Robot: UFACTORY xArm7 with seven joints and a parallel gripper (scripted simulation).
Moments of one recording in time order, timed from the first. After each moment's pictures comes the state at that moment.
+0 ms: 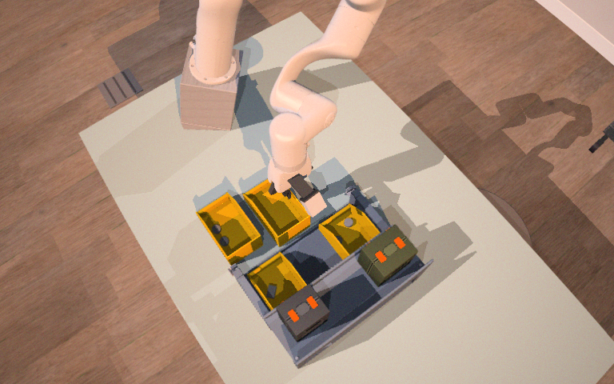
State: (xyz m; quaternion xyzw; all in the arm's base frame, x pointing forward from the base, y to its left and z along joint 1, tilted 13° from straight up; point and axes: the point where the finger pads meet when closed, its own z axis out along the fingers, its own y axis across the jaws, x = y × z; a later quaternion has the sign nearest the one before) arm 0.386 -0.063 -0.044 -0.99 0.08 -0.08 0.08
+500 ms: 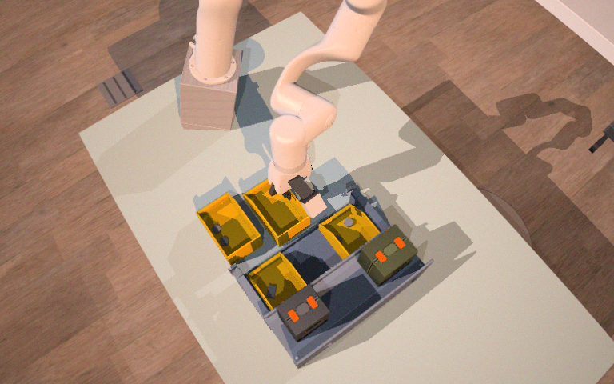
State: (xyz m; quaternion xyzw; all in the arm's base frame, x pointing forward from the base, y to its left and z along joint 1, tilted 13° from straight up) arm 0.388 -0.062 -0.051 -0.99 0.08 -0.08 0.08
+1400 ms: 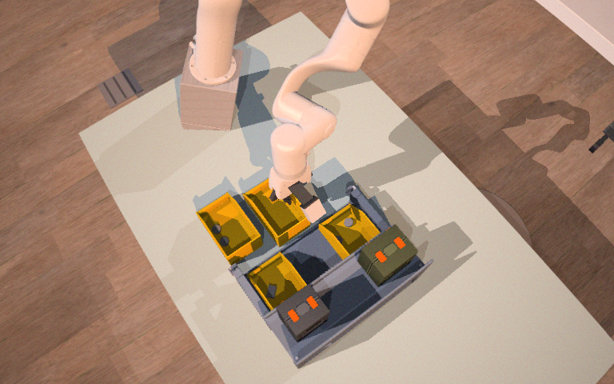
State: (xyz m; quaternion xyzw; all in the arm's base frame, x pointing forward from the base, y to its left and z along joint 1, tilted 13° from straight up) arm 0.393 -0.058 -0.081 -0.99 0.08 -0.08 0.08
